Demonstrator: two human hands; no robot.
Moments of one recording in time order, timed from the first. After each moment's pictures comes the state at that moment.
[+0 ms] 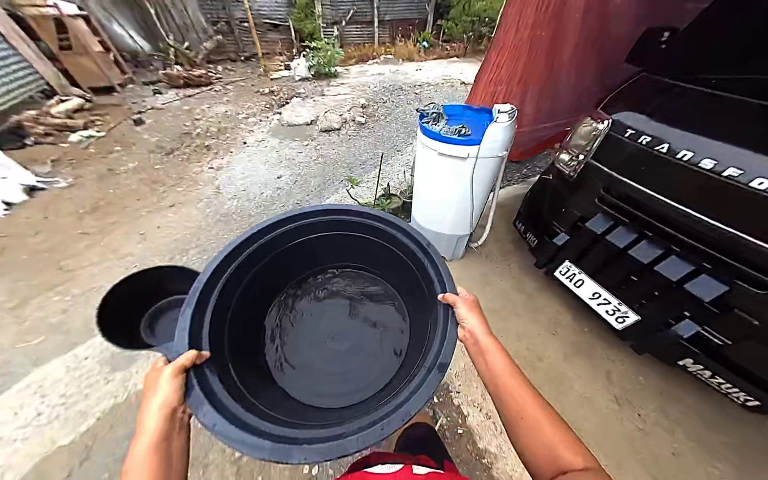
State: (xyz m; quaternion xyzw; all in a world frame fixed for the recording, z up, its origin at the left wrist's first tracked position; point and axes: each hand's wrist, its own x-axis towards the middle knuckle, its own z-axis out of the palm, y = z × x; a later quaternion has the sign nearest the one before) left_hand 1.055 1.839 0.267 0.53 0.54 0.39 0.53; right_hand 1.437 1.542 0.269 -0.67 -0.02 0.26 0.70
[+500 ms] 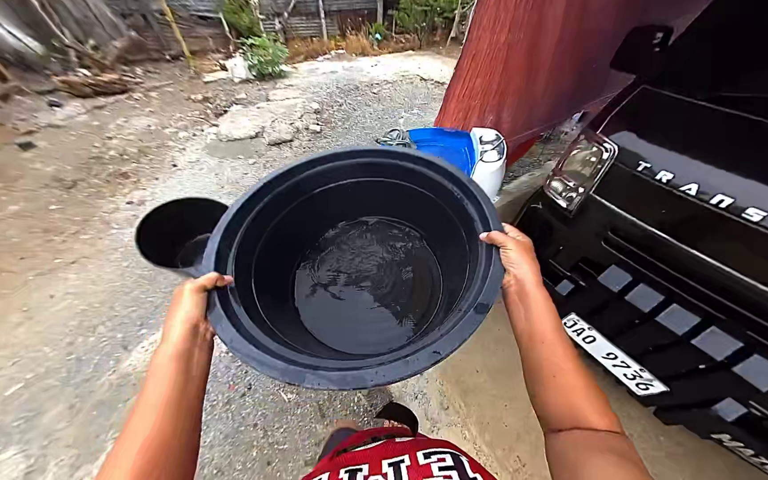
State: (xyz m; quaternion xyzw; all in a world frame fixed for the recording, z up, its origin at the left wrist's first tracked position) left_hand 1.599 2.091 0.349 0.52 0.42 0.37 0.65; right_hand 1.880 1.711 0.389 -0.66 -0.04 0.05 0.75
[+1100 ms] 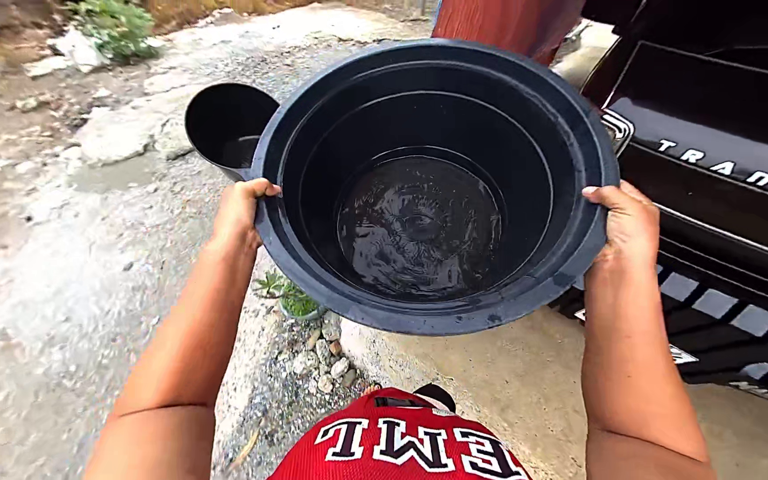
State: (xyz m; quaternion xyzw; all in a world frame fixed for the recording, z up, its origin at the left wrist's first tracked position) left_hand 2.070 2.320 0.394 0.62 0.22 0.20 0.72; right_hand 2.106 1.839 0.428 -0.64 0.06 -0.22 0.73
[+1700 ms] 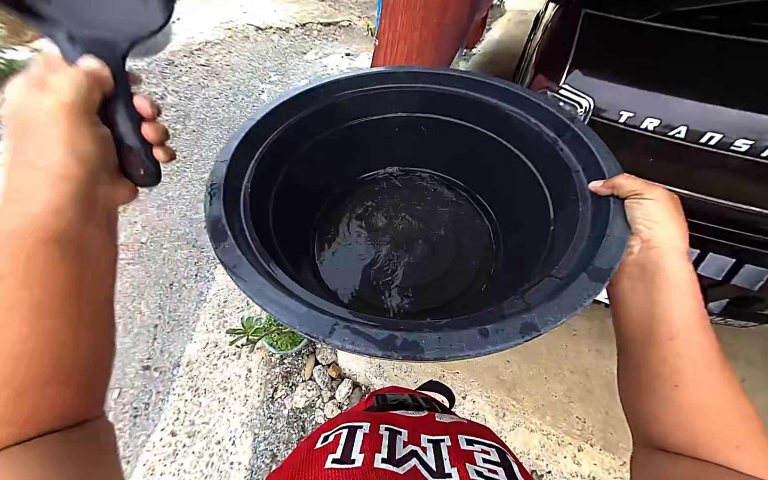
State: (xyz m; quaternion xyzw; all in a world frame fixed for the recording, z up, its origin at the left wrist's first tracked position) left_hand 2.219 2.423 0.501 0.72 -0.03 0.13 0.68; right_hand 2.145 1.864 0.448 -0.65 0.22 -0.24 0.69
